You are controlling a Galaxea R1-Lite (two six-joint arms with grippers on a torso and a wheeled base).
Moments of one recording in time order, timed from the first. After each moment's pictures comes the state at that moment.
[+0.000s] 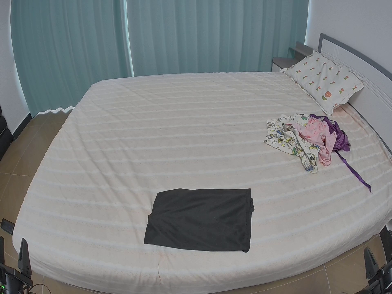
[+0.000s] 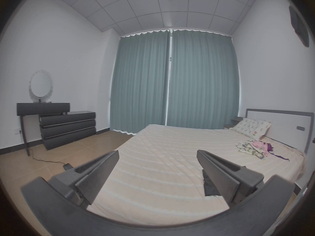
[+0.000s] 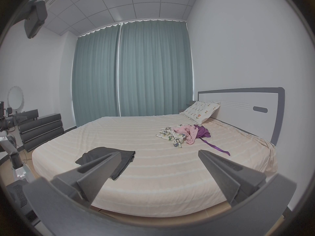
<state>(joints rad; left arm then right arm) 0.00 0.01 -0.02 -0.07 0.30 -0.09 0.00 0.01 -0.04 0.04 0.01 0.01</state>
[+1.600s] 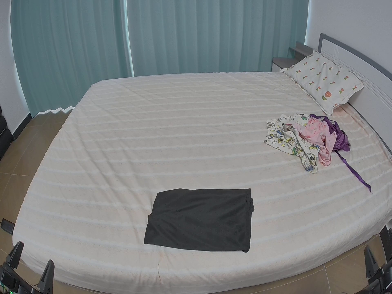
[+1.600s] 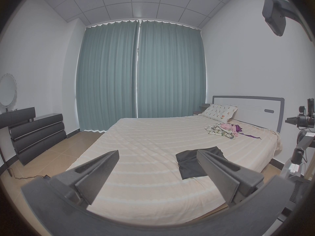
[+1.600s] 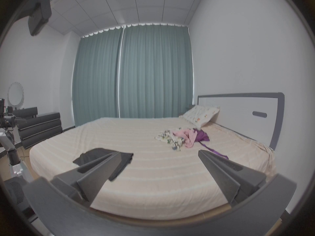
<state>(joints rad) 0.00 0.01 -0.02 0.00 -0.05 0.00 0.00 0.01 -0.02 -0.02 0.00 -0.02</state>
